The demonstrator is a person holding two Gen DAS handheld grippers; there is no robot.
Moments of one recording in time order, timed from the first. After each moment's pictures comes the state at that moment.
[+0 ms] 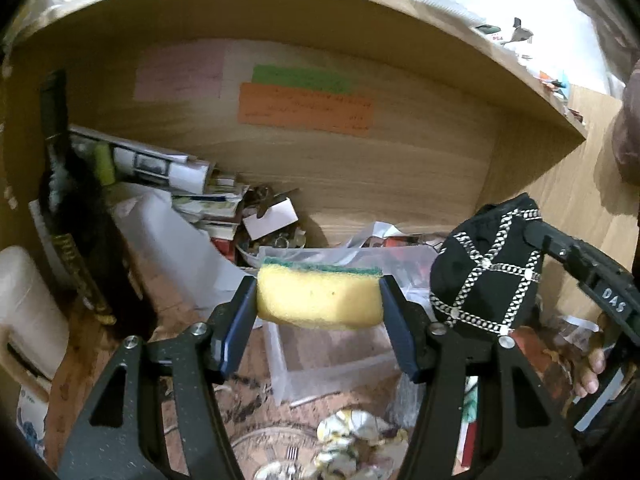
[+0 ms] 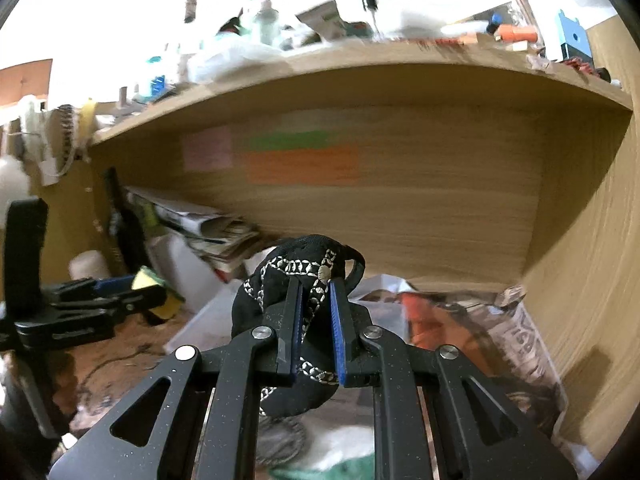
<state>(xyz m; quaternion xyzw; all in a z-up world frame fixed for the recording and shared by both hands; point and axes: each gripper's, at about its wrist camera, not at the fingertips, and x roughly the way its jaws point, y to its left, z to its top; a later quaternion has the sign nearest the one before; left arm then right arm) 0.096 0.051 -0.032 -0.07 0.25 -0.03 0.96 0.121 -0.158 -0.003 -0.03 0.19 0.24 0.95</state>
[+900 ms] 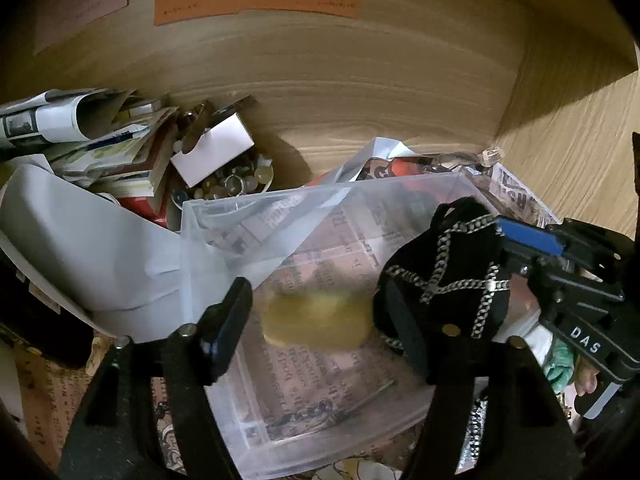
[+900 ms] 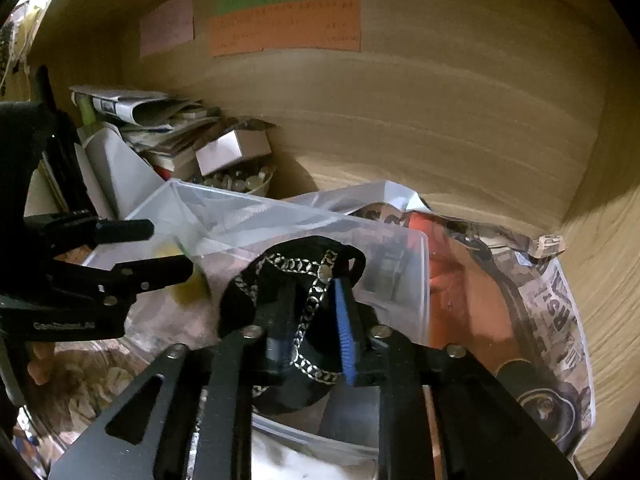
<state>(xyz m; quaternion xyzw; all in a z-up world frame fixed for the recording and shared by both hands) 0.204 0.015 -0.096 -0.03 0.40 -0.06 0.92 0.212 -0.139 -0.076 -0.10 0.36 0.24 0.90</state>
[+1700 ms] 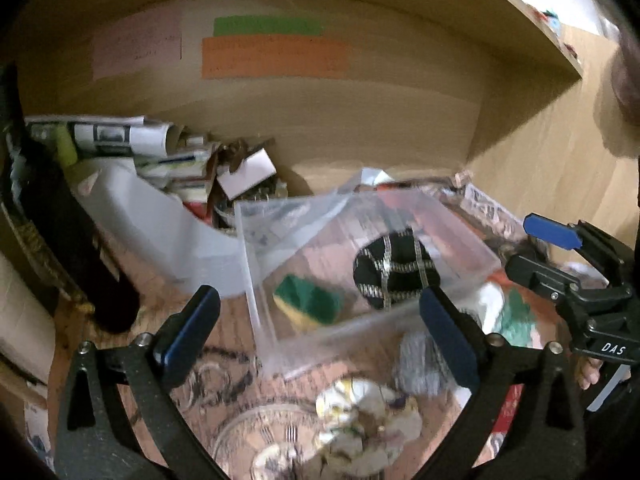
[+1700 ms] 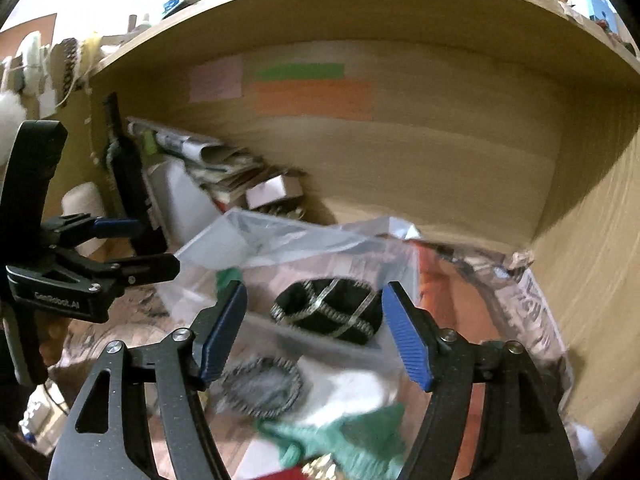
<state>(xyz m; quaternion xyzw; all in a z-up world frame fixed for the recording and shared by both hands) 0.104 0.027 -0.060 -0.02 0.33 -0.06 0.94 0.118 -0.152 -0.039 -0.08 0.27 0.26 0.92</state>
